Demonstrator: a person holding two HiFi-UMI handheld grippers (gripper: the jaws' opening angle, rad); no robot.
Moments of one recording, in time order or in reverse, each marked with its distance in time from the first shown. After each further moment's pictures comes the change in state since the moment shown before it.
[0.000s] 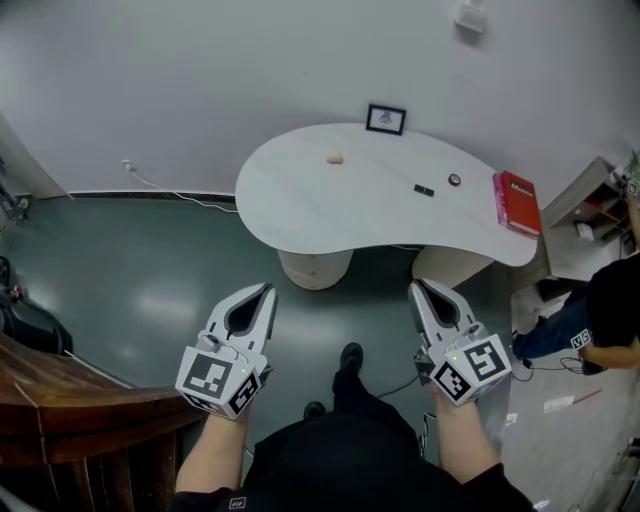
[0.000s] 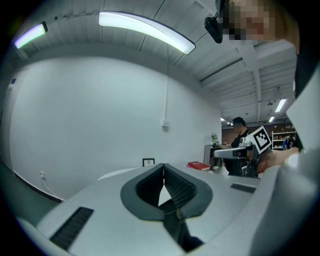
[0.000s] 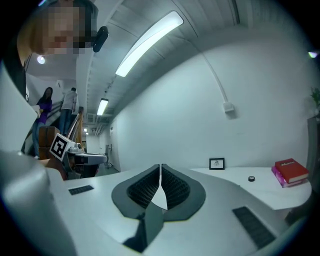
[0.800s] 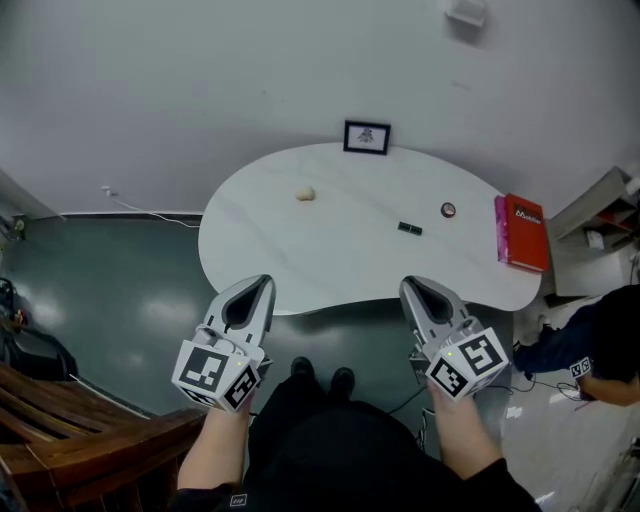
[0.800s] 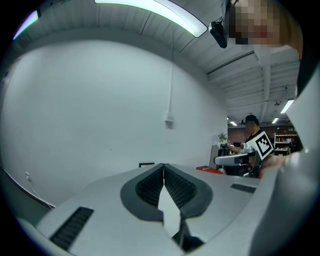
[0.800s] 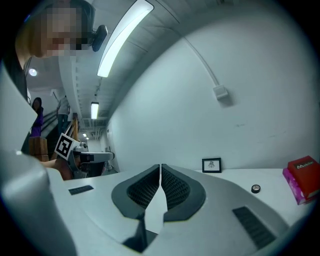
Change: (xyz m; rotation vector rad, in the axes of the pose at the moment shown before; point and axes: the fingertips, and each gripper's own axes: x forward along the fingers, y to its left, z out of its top) left arm 0.231 0.028 0.031 -0.024 0.034 -0.008; right arm 0.114 -0.186 0.018 0.080 0.035 0.044
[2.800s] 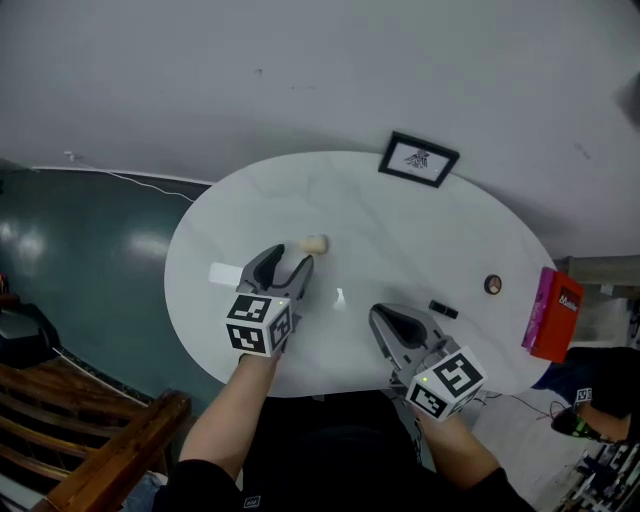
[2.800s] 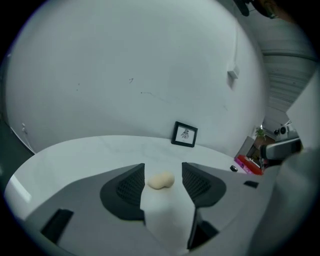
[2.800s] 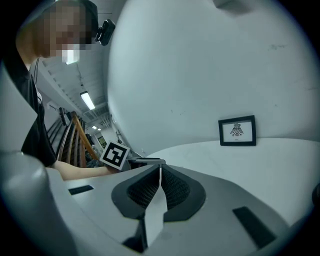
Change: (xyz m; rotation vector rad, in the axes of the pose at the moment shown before) left arm 0.310 0.213 -0.196 -0.306 0.364 0.127; right arm 0.271 -0.116 -0.091 0.163 0.374 0.200
